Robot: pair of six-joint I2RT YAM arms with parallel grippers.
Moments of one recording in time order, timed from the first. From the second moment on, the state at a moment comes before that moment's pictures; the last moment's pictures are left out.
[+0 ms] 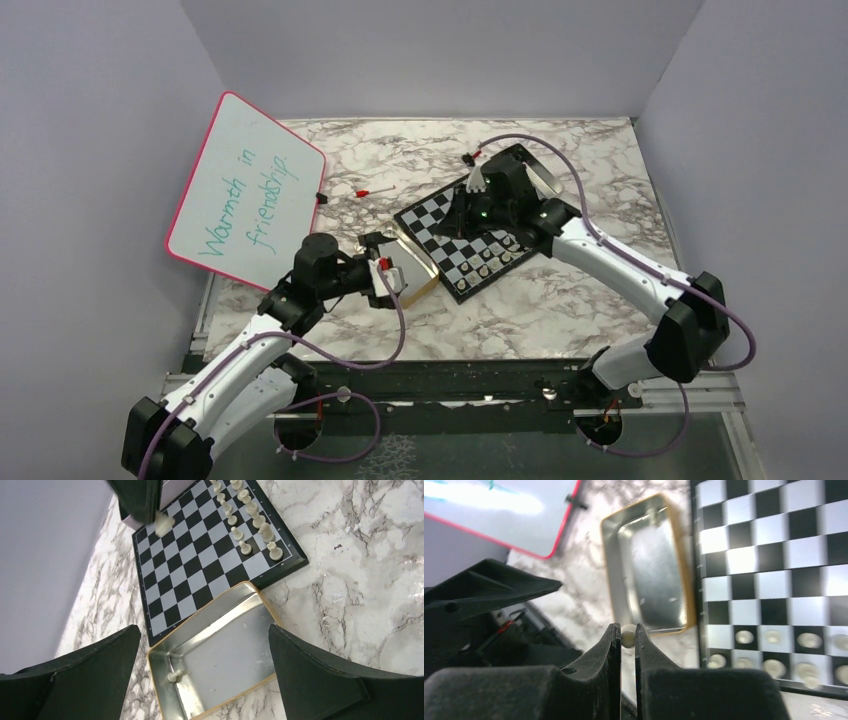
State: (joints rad) left arm -0.53 0.80 0.49 -0.04 0.60 0.81; right arm 0.70 1.49 1.24 -0.37 -0.29 0.53
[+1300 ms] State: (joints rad) left arm -0.52 0.96 0.68 -0.26 0.06 -0.07; right arm 0.35 1.28 0.67 0.02 0.38 0.28
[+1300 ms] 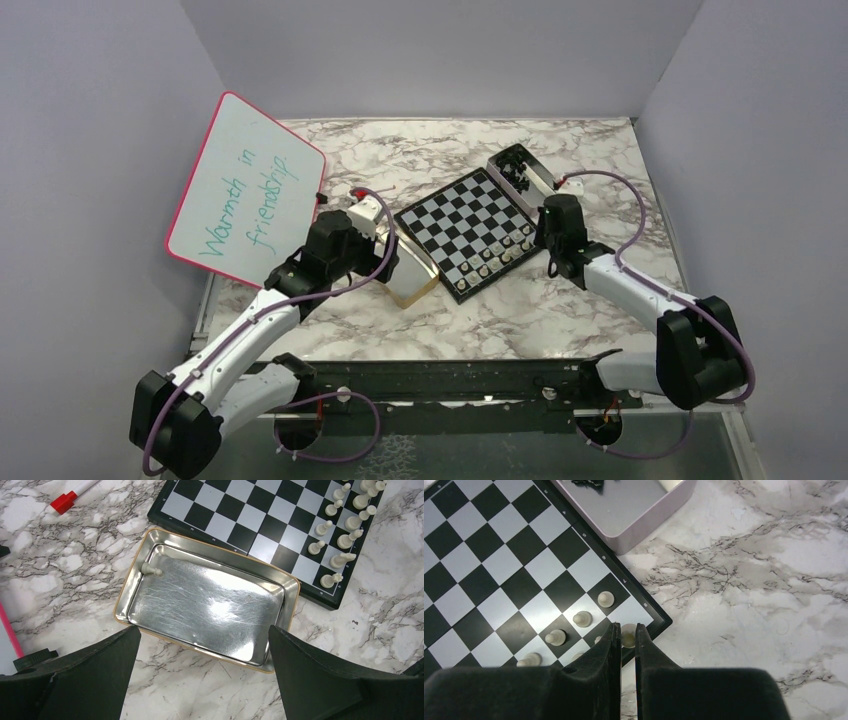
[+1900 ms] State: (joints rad) left arm -0.52 0.93 0.68 -0.26 0.03 -0.06; right arm 0.32 1.38 0.60 0.17 0.36 0.38
